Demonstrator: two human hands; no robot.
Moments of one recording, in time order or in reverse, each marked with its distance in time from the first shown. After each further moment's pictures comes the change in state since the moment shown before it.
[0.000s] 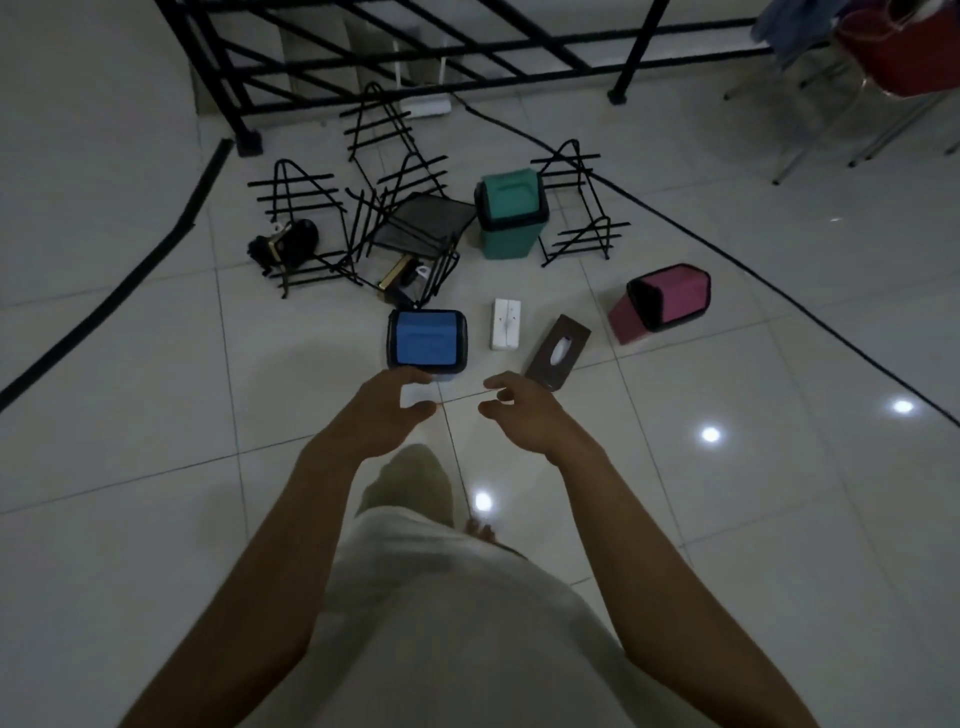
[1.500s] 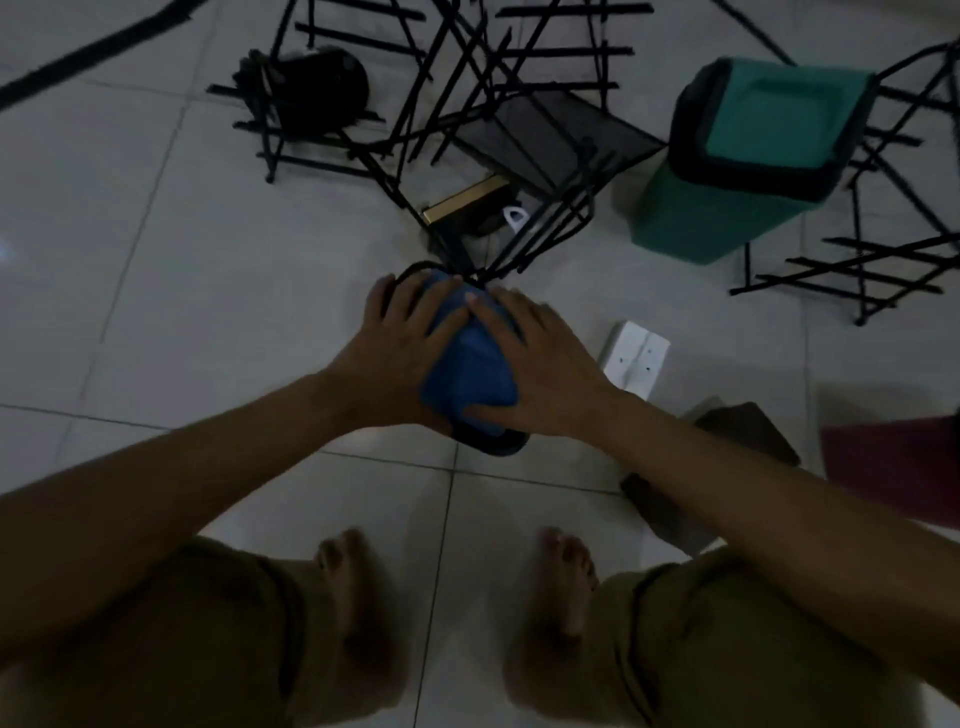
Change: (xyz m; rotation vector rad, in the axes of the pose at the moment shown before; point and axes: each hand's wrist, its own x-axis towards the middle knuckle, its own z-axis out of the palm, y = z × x) left_hand 0.464 -0.293 0.117 0.948 0.246 0.262; right_hand 0.585 0.173 0.077 -0.853 -0.085 -1.090
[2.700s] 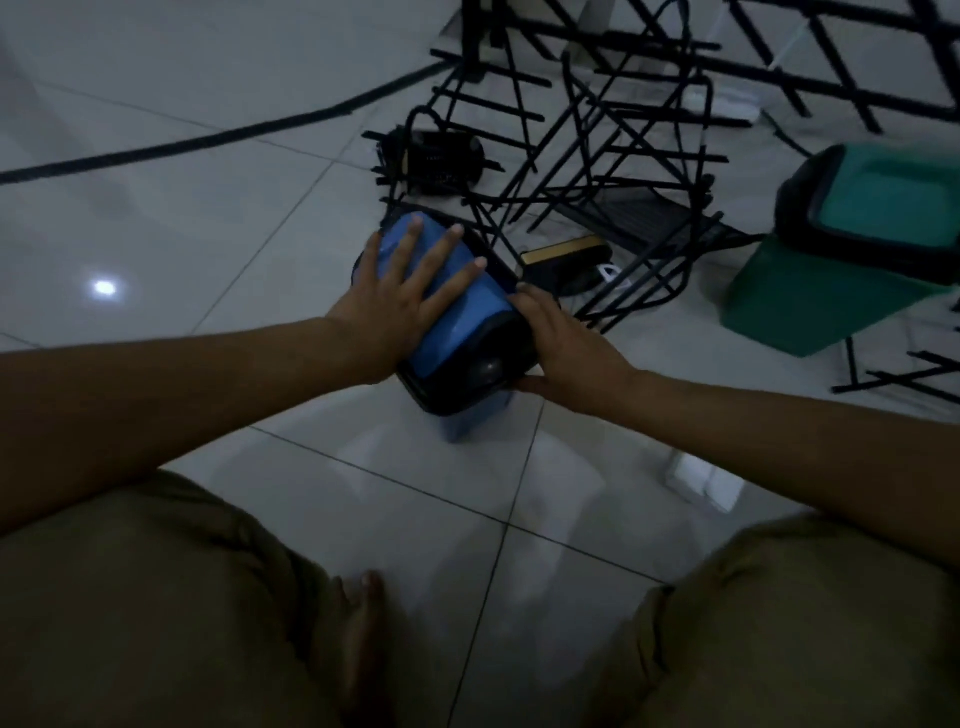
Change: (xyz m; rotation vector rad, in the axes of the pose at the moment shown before) left_hand -0.062 -0.044 0.026 0.381 0.009 -0.398; right_hand 0.070 0.011 0.076 -0.078 0.050 -0.205
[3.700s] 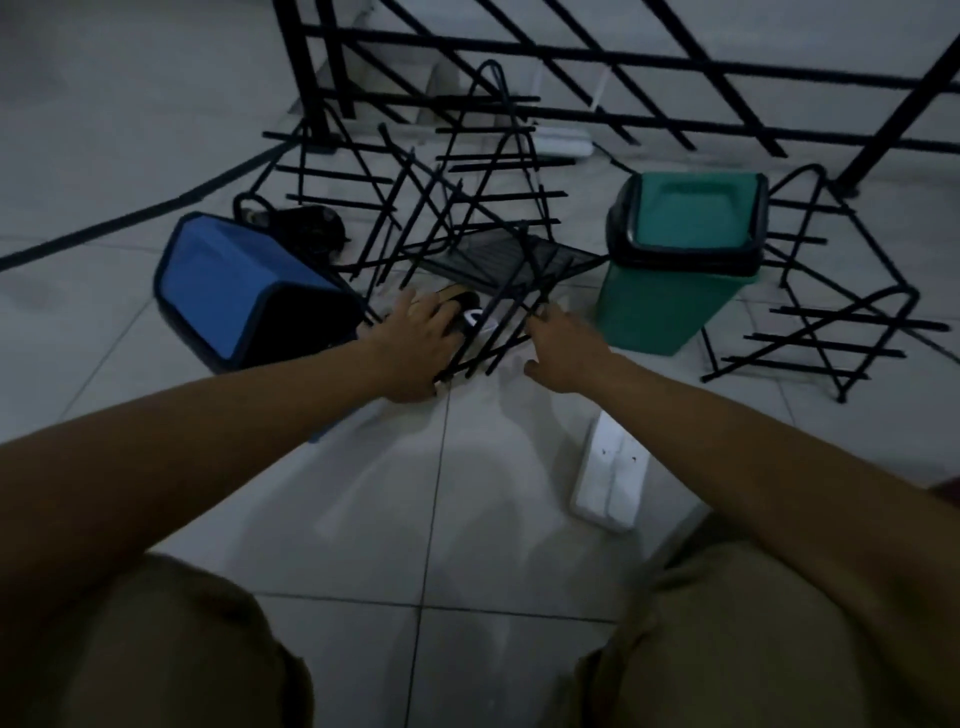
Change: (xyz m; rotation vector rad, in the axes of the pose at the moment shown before) left_hand 0.163 0.094 -0.026 0.165 0.071 0.308; right_hand -0.043 0.126 -0.069 -0.254 -0.173 0.606
